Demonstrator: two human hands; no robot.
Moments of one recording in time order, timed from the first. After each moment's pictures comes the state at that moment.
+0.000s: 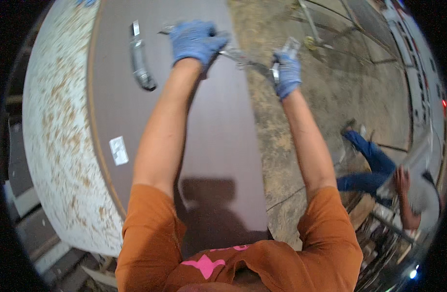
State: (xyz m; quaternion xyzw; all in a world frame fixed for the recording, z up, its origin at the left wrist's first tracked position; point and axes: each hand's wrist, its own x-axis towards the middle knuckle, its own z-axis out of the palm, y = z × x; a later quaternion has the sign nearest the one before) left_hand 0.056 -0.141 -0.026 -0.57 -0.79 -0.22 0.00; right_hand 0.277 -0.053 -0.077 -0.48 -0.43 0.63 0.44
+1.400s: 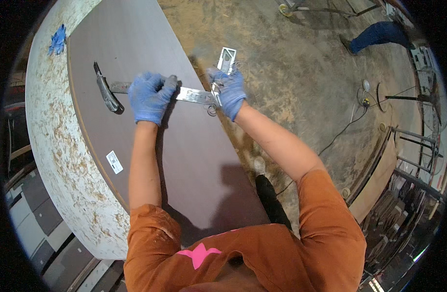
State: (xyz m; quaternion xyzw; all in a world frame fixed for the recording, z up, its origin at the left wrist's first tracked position) left_hand 0.104 -0.235 -0.021 -0.60 -0.75 -0.27 -0.03; right_hand 0.287 -0.170 -0.076 -0.47 -0.33 0.69 0.43
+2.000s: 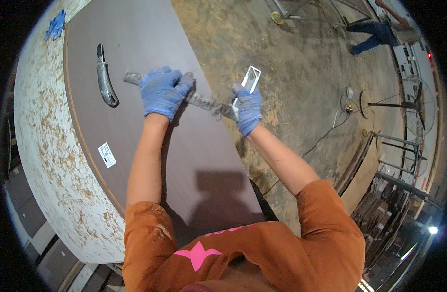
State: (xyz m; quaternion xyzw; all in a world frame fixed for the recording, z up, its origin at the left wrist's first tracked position) left_hand 0.129 -0.241 -0.016 -0.63 -0.74 -0.22 -0.03; right_hand 0.337 -0.204 -0.083 -0.53 -0.31 0.62 0.49
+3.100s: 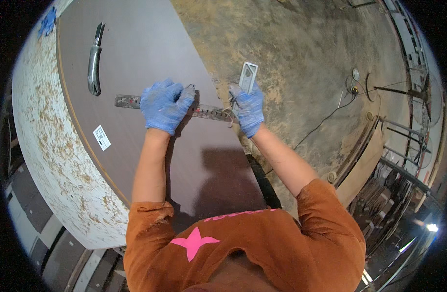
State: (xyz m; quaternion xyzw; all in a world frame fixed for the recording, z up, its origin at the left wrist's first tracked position) left_hand 0.164 -0.308 -0.014 -0.64 -0.73 -0.22 -0.10; right_hand 0.369 -0.265 -0.063 -0.54 -0.38 0.62 0.42
